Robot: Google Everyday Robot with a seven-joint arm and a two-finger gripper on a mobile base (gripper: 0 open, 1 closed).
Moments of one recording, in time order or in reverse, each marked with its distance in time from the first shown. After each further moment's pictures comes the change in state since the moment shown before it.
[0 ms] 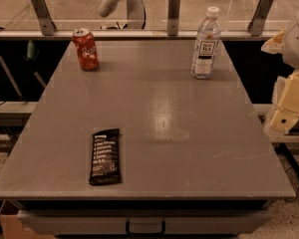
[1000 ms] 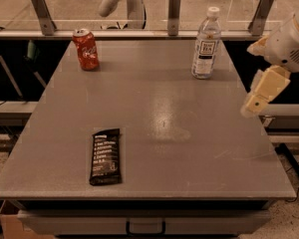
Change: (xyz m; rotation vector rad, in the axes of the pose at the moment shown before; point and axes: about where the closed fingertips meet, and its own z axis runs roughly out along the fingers) arm -0.001 -0.061 0.060 -0.017 -0.172 0.072
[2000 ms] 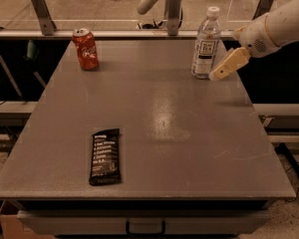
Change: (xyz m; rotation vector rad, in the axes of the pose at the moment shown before) arm -0.032 -0.136 0.076 0.117 -0.325 0.158
